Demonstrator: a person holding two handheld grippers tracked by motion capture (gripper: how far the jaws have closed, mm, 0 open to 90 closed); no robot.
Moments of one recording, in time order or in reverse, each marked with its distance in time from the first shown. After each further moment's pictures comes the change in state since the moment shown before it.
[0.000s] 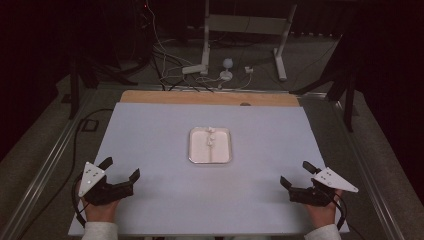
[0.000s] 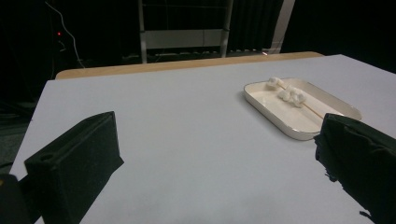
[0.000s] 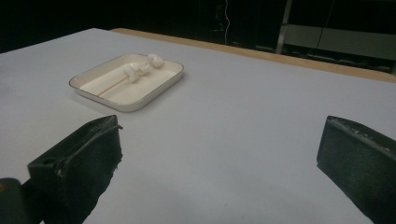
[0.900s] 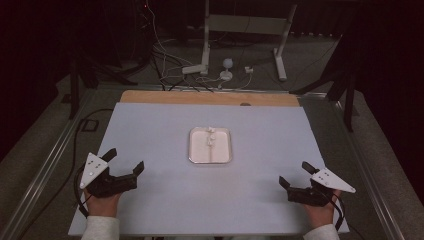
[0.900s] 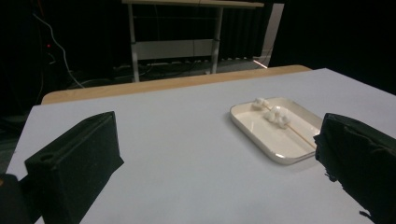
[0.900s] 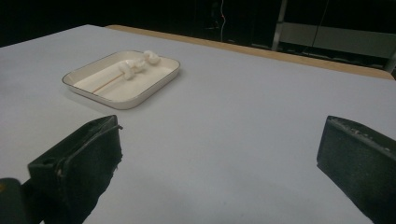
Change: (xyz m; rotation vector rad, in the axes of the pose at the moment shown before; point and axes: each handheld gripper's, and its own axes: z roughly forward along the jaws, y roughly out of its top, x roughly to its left) left arm -0.010 0.031 0.007 -0.033 -0.039 0.010; right arm 0.002 -0.002 0.003 0.006 -0.021 0.001
